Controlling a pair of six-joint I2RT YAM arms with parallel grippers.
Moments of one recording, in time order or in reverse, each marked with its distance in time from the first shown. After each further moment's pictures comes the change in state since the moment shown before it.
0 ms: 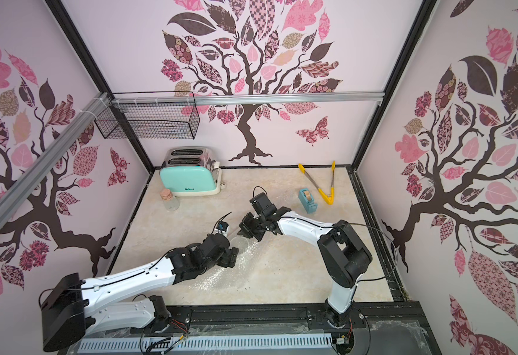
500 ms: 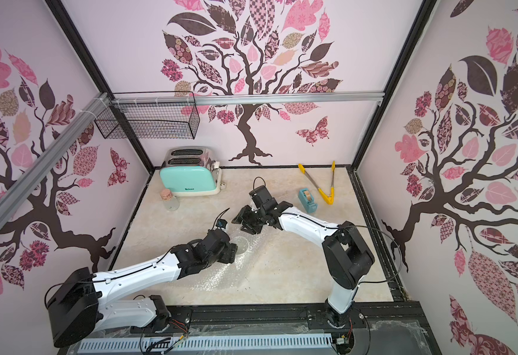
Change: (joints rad) left arm 0.047 0.019 -0.014 0.060 0.055 -0.023; right arm -0.014 -0.048 0.084 -0.047 0.048 -0.172
